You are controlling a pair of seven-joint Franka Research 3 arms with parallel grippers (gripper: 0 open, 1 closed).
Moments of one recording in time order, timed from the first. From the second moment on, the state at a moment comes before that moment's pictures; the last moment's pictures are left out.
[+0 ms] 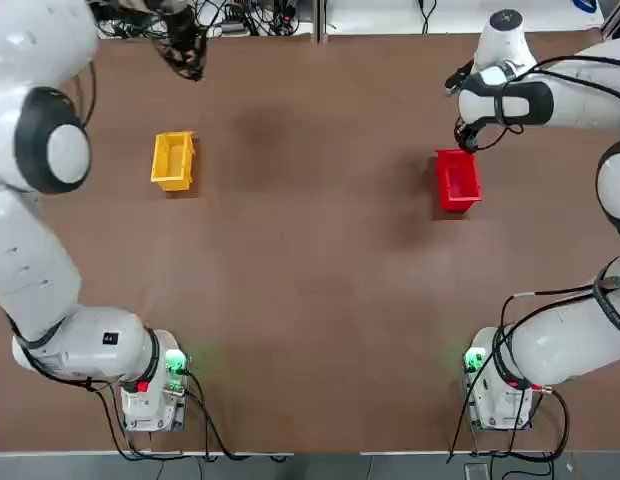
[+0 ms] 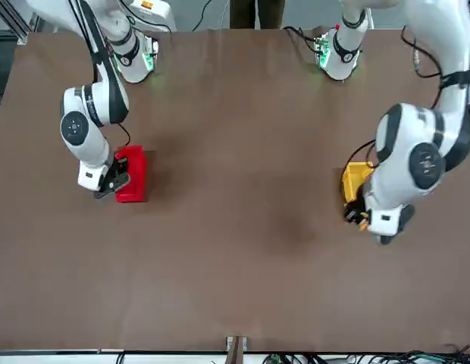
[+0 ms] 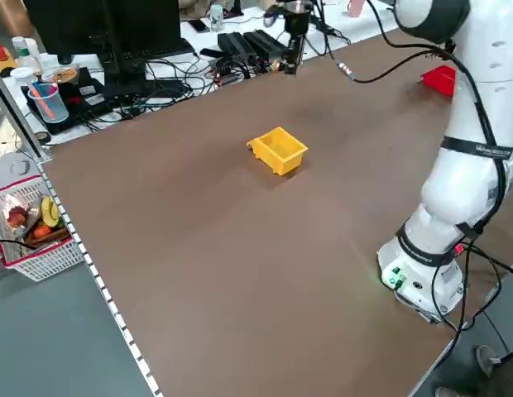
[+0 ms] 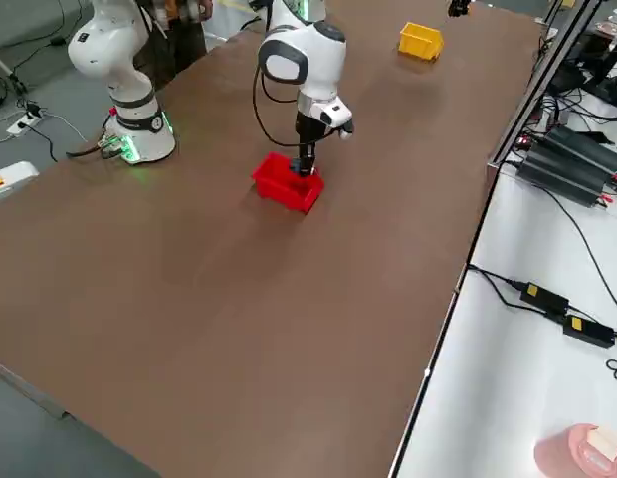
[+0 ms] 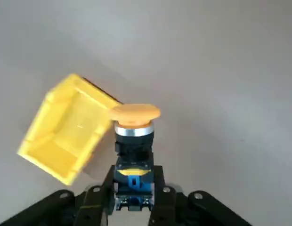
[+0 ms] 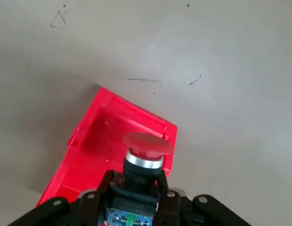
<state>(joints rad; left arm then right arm) 0.01 0.35 -0.18 -1.63 0.06 1.89 -0.77 0.26 0.14 -0.14 -2.29 -0.18 2.36 -0.28</state>
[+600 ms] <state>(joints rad) 0.08 0.17 -0.20 -2.20 0.06 2.27 -0.58 0.25 0.14 -0.13 -2.34 -0.18 2.39 -0.23</state>
